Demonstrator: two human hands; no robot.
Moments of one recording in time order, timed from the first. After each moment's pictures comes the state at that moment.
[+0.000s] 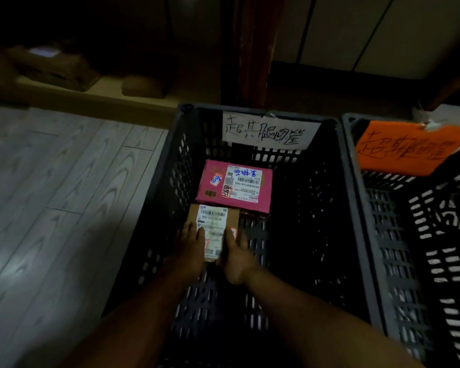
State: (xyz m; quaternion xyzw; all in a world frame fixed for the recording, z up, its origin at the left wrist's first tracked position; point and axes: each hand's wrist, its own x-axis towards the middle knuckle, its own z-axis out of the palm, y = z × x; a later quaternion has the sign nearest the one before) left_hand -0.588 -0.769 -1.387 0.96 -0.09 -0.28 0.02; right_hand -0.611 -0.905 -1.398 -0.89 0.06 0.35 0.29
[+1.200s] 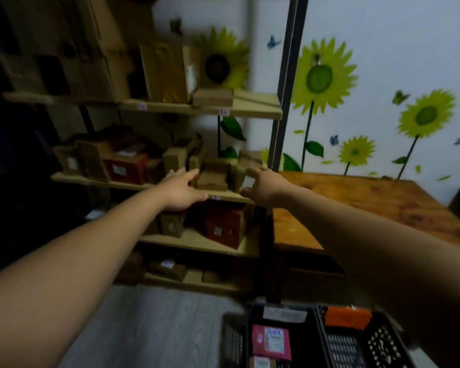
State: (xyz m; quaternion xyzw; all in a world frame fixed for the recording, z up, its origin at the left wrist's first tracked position) left_hand -0.501 -0.529 -0.423 0.97 -0.13 -0.08 0.21; right_hand -0.530 -0.746 -0.421 -0.99 -0.03 0.01 0.16
